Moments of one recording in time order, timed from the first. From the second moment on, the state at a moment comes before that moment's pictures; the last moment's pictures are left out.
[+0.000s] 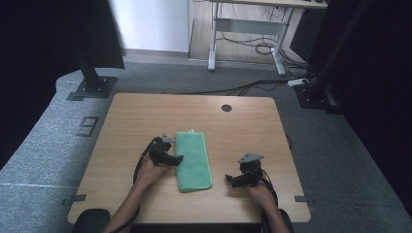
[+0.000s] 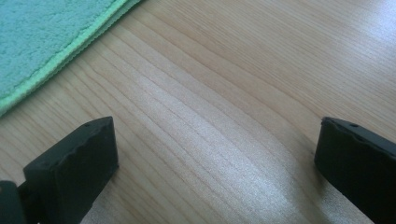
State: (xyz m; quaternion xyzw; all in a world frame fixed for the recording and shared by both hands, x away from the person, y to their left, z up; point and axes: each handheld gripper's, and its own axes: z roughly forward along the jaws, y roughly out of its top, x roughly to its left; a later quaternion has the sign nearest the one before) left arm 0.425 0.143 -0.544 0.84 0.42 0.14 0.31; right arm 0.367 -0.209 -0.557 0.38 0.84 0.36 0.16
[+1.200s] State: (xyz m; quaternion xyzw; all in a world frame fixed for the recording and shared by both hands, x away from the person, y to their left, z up) left arm 0.418 0.143 -0.546 0.85 0.40 0.14 0.31; right arm 0.340 -0.125 -0.551 0.32 0.87 0.36 0.12
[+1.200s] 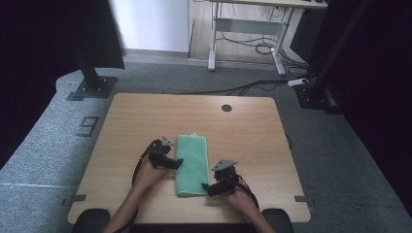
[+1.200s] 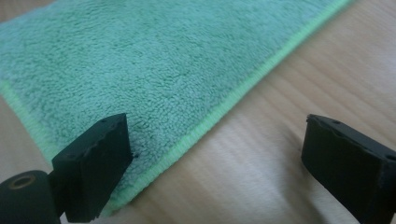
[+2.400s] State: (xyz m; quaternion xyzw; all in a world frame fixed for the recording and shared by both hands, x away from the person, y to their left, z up) left arm 0.406 0.142 -0.549 0.84 0.40 0.15 0.33; right arm 0.380 -0.134 -0.533 0.33 0.86 0.38 0.11
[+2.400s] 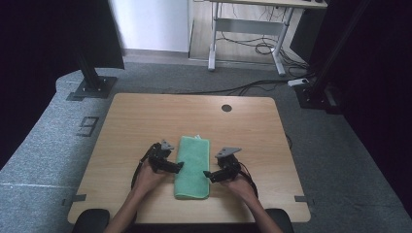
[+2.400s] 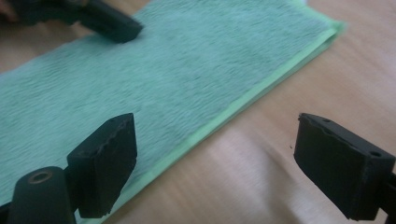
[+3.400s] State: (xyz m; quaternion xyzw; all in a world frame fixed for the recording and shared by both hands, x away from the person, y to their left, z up) left arm 0.403 0.142 -0.549 0.84 0.41 0.15 0.33; right arm 0.466 -0.128 -0.515 0.35 0.85 0.37 0.12
